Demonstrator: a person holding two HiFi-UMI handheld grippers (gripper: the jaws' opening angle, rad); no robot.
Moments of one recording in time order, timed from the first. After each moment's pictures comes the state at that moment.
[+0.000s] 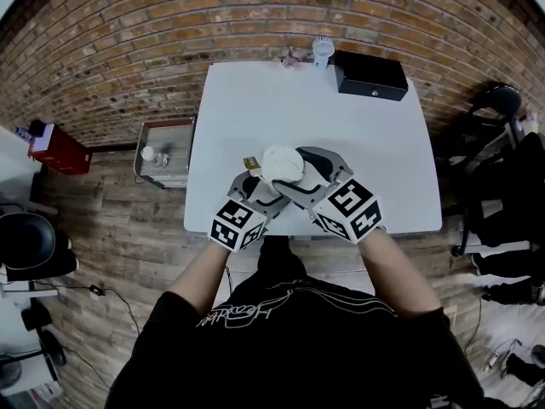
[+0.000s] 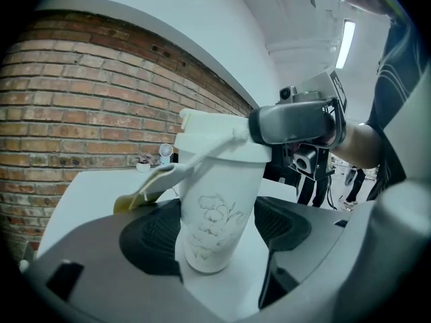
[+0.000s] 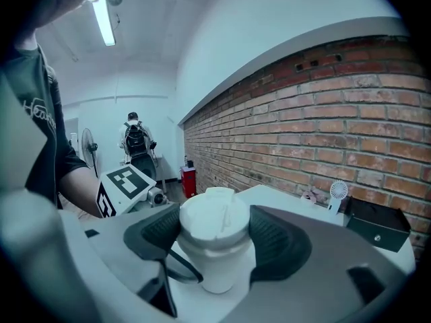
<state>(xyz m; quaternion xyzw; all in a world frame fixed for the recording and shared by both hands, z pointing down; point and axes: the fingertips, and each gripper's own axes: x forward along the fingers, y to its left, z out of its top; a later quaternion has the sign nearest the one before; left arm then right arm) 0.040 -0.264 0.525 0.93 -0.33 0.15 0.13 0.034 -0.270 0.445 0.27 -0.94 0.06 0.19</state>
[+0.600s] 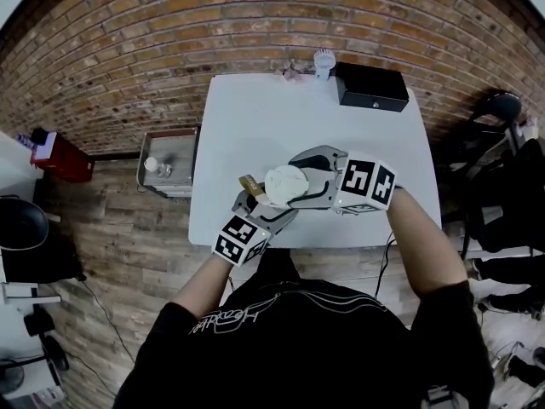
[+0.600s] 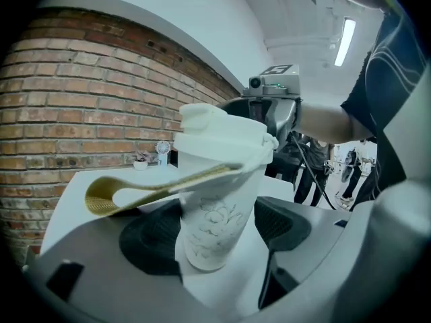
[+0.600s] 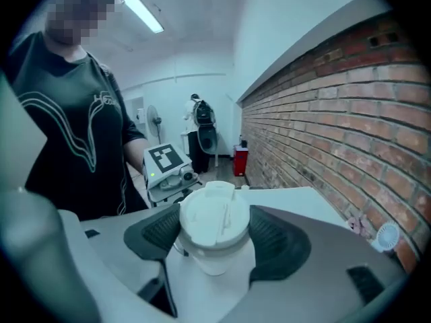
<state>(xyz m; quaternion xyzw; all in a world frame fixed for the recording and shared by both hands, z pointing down) 0.040 -0.260 0.527 0.93 -0.31 0.17 0.13 0.031 -0.263 0.452 -0.01 -0.95 -0.01 0.30</state>
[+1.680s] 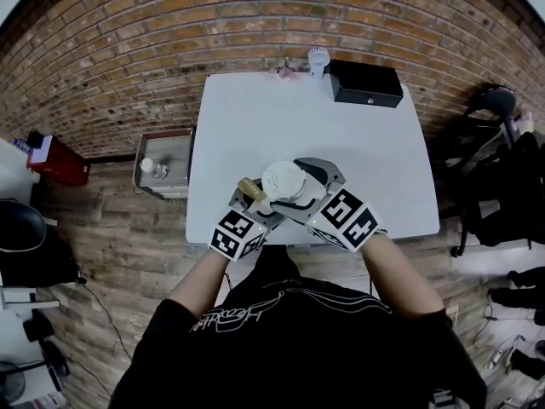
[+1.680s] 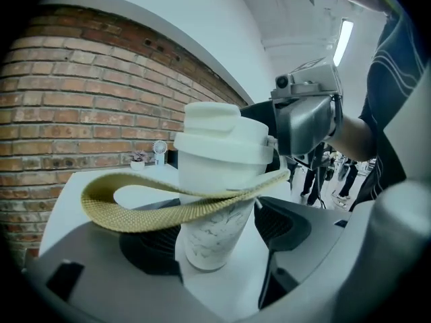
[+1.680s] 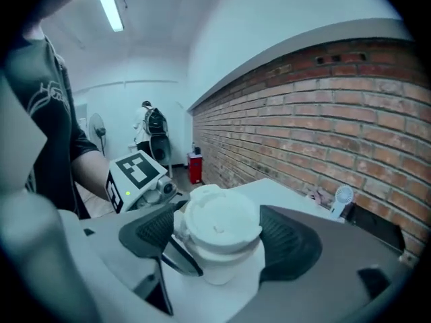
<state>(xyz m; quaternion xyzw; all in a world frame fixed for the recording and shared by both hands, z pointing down) 0.041 -0.261 0.526 0.93 -0.30 0.17 0.13 0.025 -0.261 0.446 0.23 -0.94 0.05 0.25</state>
